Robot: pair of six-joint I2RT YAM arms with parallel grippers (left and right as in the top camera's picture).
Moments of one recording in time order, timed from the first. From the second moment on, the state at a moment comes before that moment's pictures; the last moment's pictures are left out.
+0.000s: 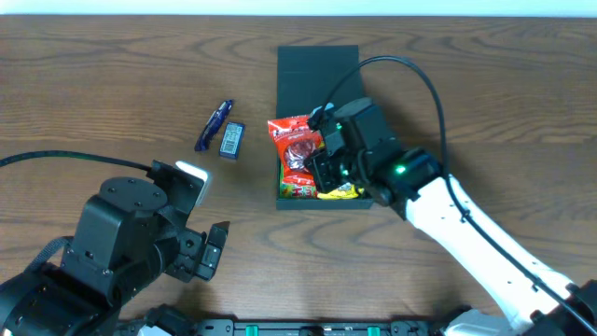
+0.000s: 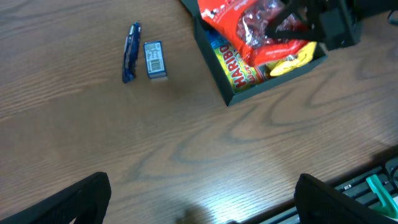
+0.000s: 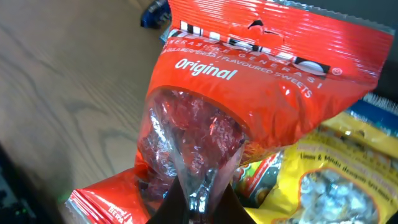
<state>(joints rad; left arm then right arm) -0.51 0.92 1.50 -1.48 -0.04 -0.07 0.62 1.47 1.15 -0.58 -0.24 0.24</state>
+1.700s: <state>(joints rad) -0.51 0.92 1.50 -1.48 -0.04 -0.07 0.67 1.77 1.16 -0.56 -0.04 0.45</state>
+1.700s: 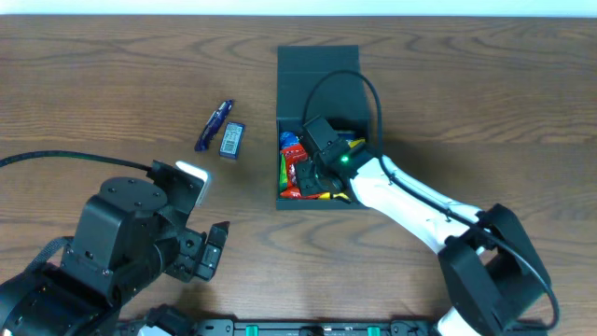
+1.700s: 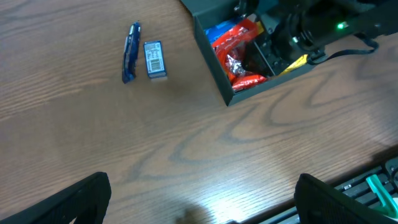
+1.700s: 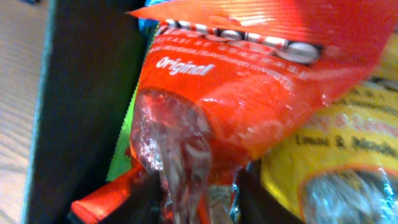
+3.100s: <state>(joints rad) -0.51 0.92 1.50 -1.48 -0.04 -0.07 0.67 1.78 1.15 -0.54 -0.02 0.46</state>
